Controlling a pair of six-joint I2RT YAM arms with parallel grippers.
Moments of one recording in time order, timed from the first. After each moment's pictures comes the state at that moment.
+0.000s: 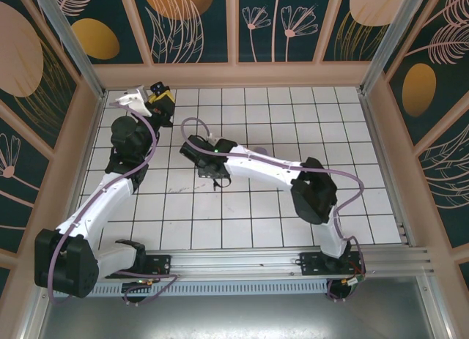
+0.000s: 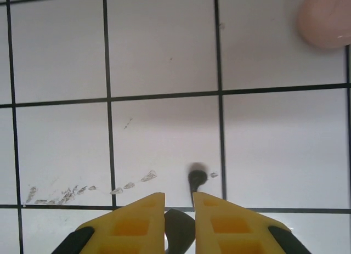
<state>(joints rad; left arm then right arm) -0.25 1.18 0.82 0.49 0.08 -0.45 1.06 2.02 1.73 -0.90 0.32 1.01</state>
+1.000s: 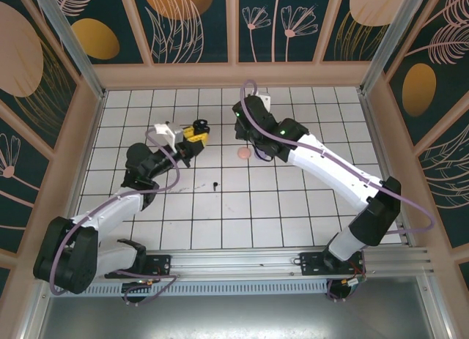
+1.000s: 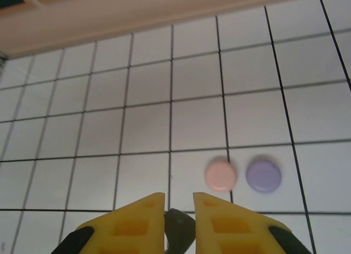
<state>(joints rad) -0.37 1.22 0.52 0.86 0.62 -0.17 0.85 1.57 1.58 -0.73 0.43 0.69</state>
